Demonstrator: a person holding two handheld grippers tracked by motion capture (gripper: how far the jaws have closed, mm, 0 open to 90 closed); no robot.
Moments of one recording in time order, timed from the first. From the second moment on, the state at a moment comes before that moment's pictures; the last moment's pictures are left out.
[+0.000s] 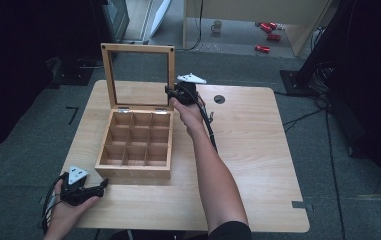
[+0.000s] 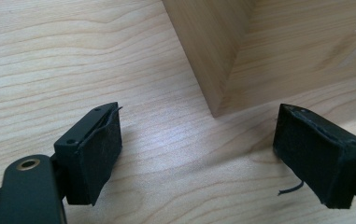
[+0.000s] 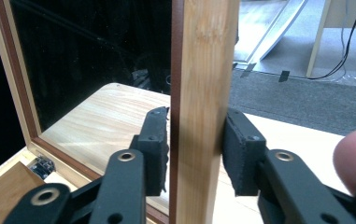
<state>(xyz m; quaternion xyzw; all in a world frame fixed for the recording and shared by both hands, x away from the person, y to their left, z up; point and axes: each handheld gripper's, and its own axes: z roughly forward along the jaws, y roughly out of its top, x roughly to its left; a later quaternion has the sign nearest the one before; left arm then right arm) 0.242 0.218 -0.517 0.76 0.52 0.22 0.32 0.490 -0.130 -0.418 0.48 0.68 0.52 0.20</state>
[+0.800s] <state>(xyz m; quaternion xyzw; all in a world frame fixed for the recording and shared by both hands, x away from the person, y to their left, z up) 0.241 0.218 -0.517 0.76 0.52 0.22 0.32 0.421 -0.188 -0.419 0.49 0.71 0.46 0.22</state>
